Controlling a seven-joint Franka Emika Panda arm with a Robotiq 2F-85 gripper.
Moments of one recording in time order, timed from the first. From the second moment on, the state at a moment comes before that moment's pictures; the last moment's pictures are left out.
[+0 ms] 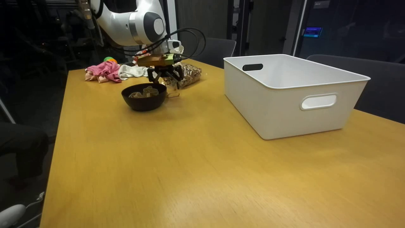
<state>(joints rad) 0.21 0.47 0.15 -1.79 -0.20 2.42 -0.07</state>
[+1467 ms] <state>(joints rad) 0.21 0.48 0.16 -1.81 -0.18 2.34 -0.11</state>
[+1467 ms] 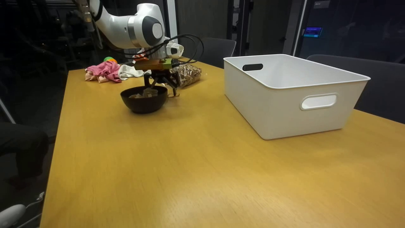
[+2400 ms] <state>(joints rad) 0.21 0.47 0.16 -1.80 -0.19 2.33 -0.12</state>
